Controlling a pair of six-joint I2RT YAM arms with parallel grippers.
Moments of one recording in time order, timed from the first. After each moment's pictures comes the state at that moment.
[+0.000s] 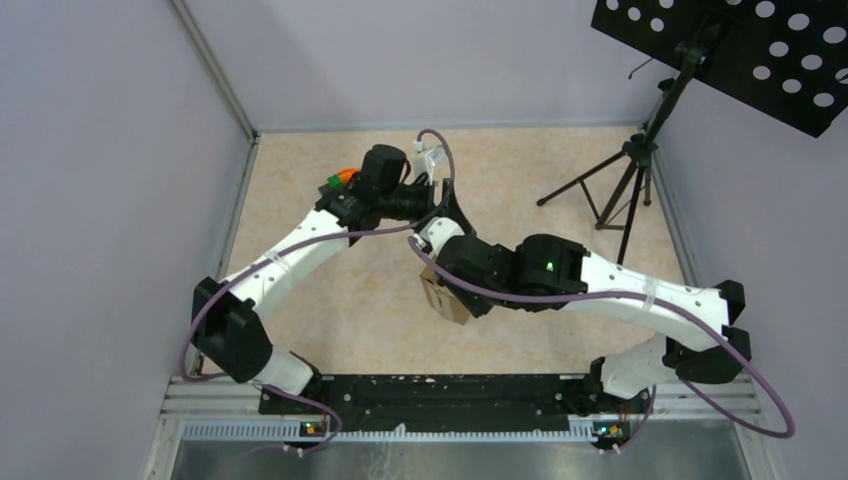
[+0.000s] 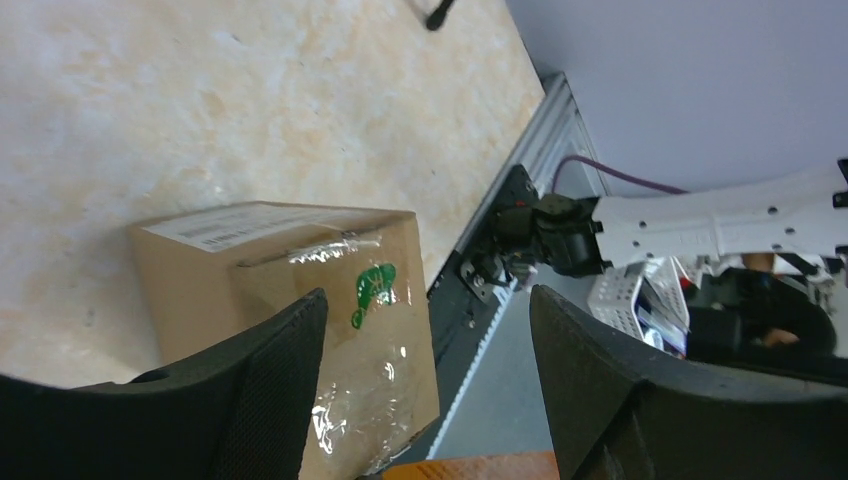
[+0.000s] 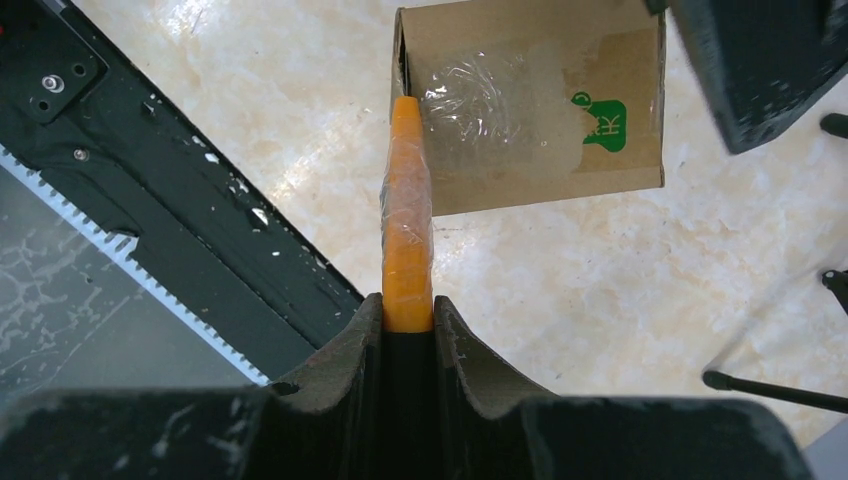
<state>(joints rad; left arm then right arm) -0.60 1.49 1.34 -0.42 0.64 -0.53 1.32 1.41 1.61 -1.21 0.36 0.33</state>
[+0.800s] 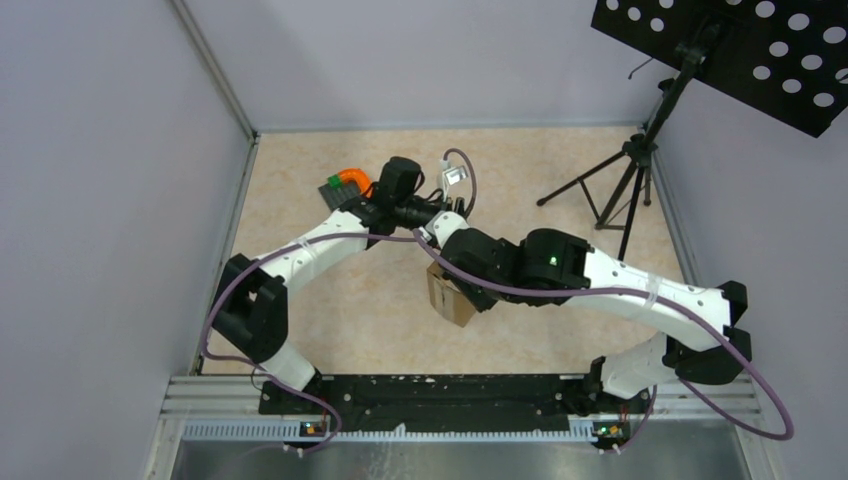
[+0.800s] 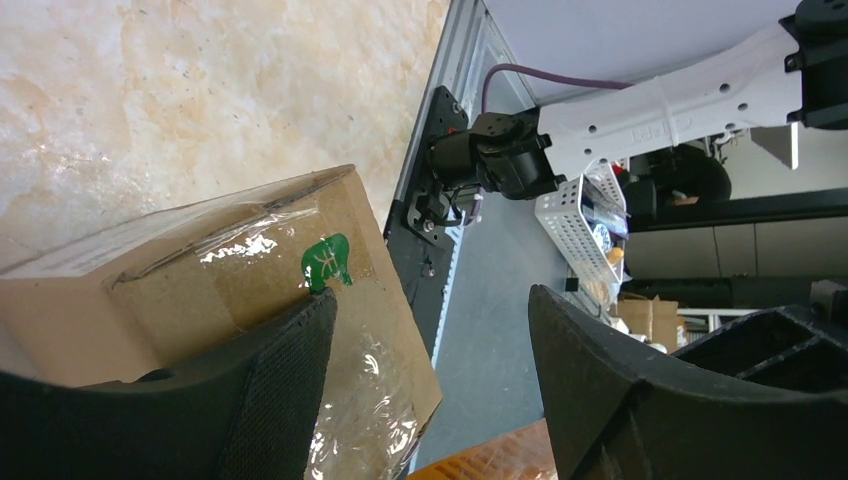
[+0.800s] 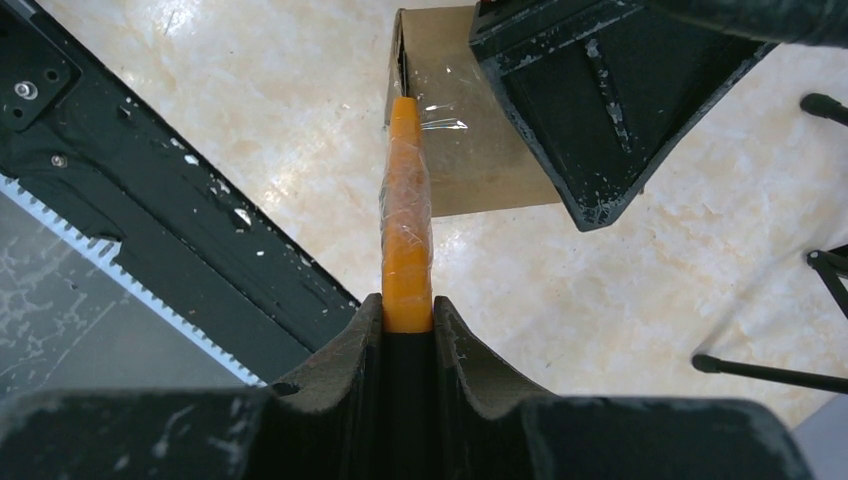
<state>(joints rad) -0.62 1.61 1.22 -0.19 0.98 -0.52 1.29 1.40 1.62 -1.24 0.38 0.33</state>
